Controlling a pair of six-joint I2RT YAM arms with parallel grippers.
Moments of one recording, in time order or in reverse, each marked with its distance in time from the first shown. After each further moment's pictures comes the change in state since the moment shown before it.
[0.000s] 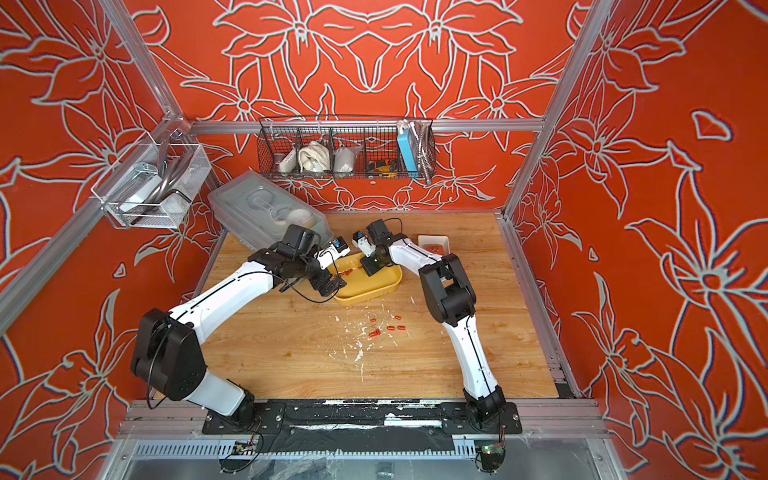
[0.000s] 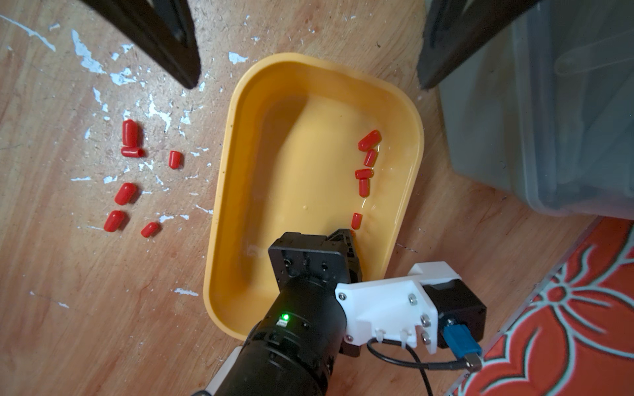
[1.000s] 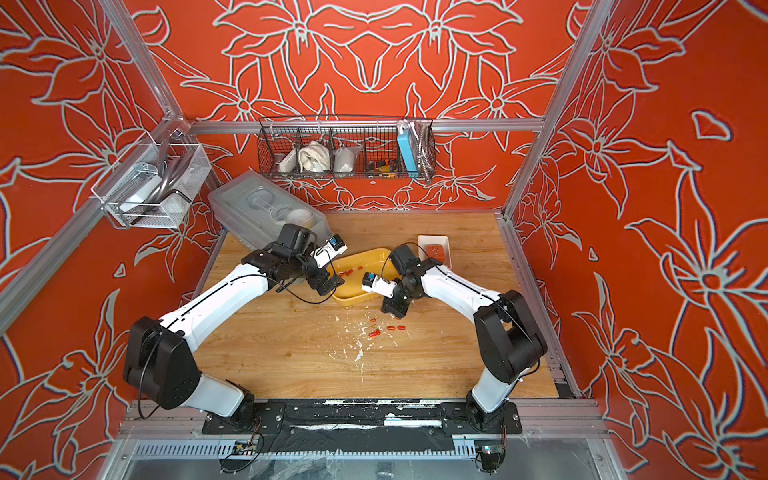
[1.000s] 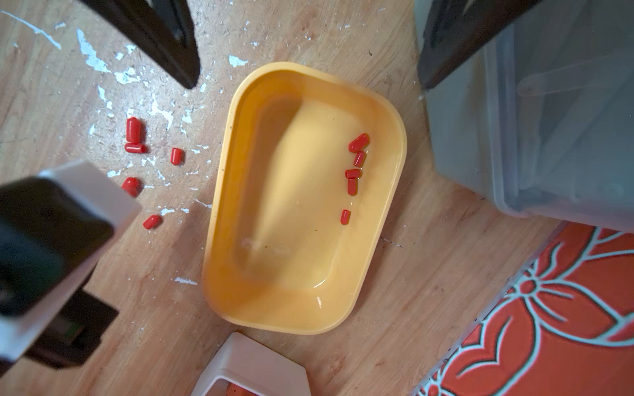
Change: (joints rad) left arm 0.003 -0.049 -0.005 -0.006 -0.018 -0.017; right arm 0.042 -0.619 -0.666 -0.171 -0.155 -0.436
